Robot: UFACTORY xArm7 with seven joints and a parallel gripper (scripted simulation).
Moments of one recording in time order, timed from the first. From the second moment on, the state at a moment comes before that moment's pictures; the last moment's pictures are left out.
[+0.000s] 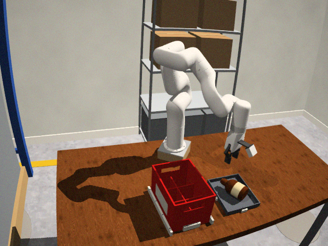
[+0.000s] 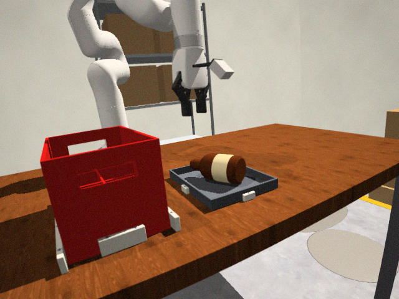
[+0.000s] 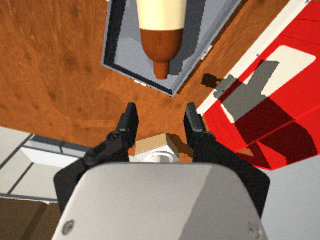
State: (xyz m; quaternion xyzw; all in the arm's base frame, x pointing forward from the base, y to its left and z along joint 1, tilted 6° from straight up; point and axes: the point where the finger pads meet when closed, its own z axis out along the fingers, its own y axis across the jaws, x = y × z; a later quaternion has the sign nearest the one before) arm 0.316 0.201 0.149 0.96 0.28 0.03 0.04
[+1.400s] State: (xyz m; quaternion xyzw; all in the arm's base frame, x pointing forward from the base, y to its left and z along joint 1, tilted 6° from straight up) arm 0.324 0.196 0.057 0.96 0.28 0.03 0.04
